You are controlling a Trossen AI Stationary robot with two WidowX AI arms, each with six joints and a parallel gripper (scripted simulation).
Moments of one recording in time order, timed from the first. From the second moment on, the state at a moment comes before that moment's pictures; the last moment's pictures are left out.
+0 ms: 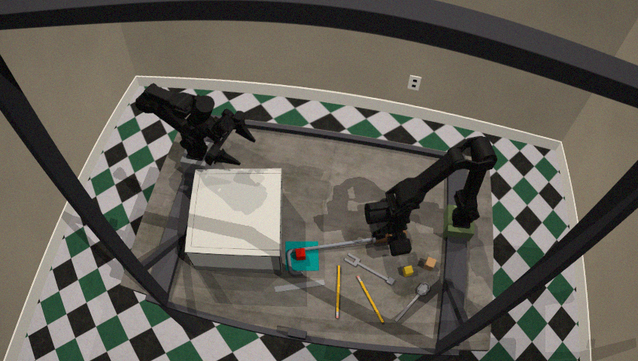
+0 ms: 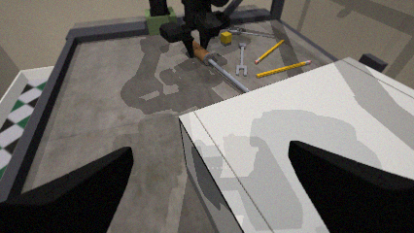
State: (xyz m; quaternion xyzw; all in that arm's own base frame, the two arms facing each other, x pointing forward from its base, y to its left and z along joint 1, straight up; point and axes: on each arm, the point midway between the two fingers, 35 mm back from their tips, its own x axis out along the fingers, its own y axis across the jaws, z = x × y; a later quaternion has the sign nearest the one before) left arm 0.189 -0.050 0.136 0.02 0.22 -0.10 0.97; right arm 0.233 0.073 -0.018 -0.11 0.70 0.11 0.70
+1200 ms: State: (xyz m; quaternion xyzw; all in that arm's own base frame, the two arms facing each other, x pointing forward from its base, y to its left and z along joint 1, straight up) left arm 0.189 -0.050 0.136 0.02 0.22 -0.10 0.97; right arm 0.277 0.089 0.083 -0.11 0.68 0.11 0.72
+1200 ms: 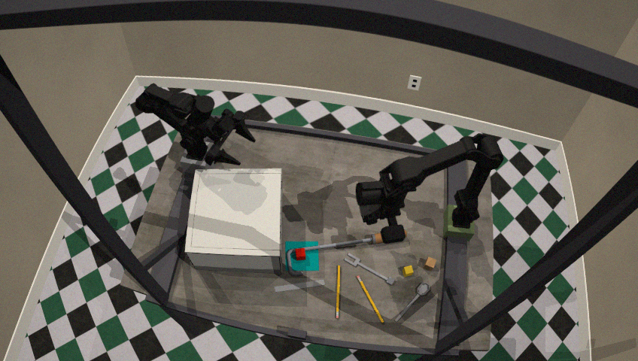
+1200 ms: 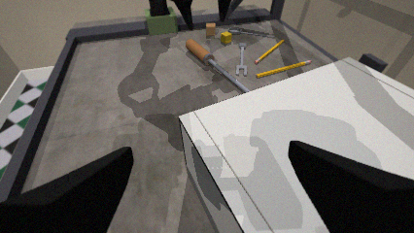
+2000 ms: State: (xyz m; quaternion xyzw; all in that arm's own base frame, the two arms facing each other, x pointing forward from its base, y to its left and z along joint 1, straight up) left arm 0.189 -0.050 0.136 0.02 0.22 -0.10 0.97; right arm 0.458 0.150 0.102 -0.09 0.57 0.13 0.81
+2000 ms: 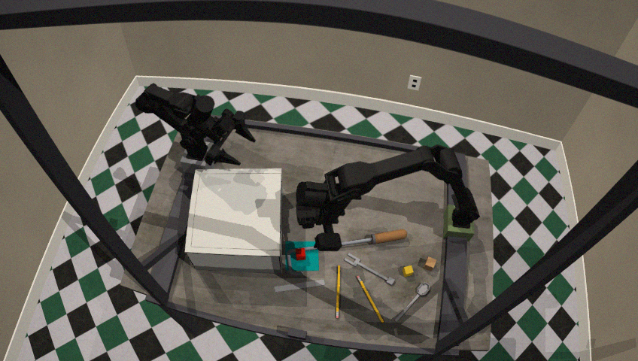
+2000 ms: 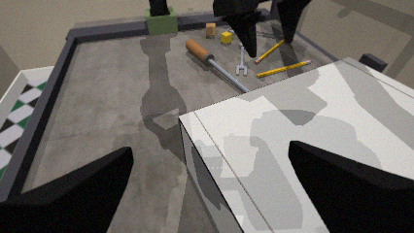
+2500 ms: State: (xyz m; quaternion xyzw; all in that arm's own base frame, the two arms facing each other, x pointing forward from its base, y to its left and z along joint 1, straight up) left arm 0.189 -0.050 0.136 0.02 0.22 -0.10 0.97; right arm 0.477 0.157 0.104 -0.09 0.56 0.13 0.81
